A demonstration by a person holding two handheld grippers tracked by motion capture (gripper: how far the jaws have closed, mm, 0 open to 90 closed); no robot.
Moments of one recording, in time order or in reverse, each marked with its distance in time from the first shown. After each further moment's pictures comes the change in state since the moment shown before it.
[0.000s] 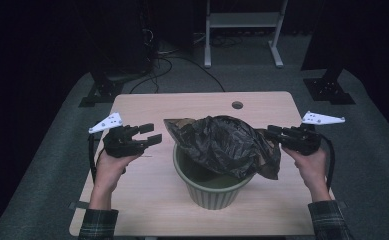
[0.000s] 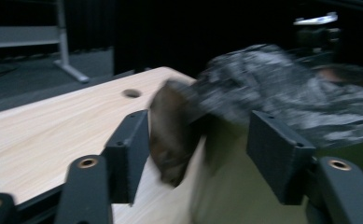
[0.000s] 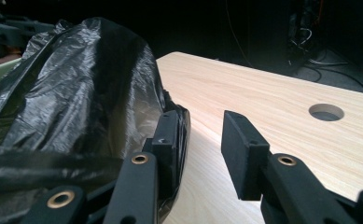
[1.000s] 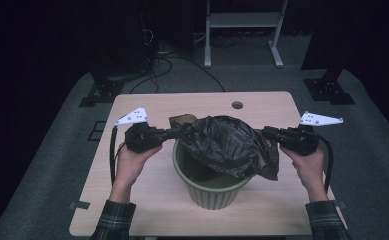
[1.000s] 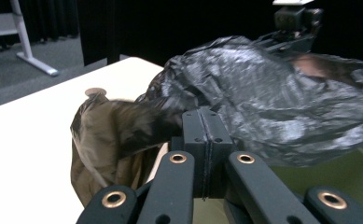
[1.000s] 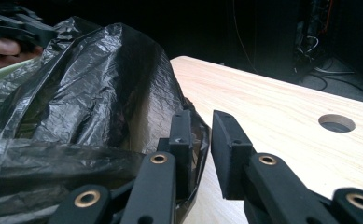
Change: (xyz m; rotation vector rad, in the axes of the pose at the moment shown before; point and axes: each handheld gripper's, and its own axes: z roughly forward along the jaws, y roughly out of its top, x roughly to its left) left arm -0.017 0.014 0.036 0.077 -0.073 0.047; right arm 0.008 0.002 0.001 -0.015 0.017 -0.034
